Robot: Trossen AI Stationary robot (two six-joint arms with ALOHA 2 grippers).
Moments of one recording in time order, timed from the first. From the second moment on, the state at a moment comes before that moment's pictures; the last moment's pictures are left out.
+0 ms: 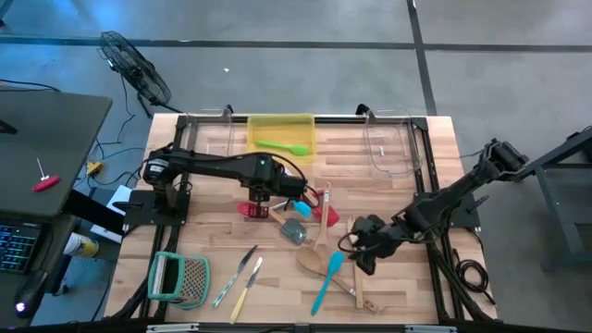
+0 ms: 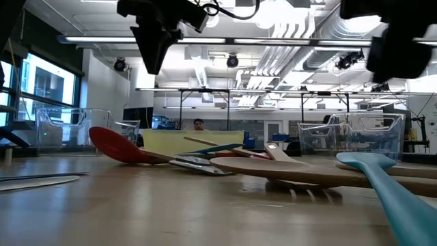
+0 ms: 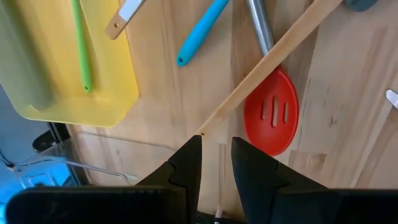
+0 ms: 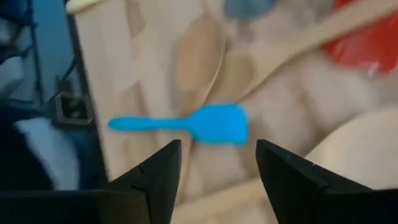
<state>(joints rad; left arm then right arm) -0.07 1.87 1.81 -1.57 -0.31 -0.09 0.56 1.33 0.82 -0.38 0.13 1.06</state>
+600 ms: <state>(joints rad) -0.08 1.87 1.81 -1.57 -0.28 -0.16 0.62 1.33 0.82 -0.34 -0.14 1.56</state>
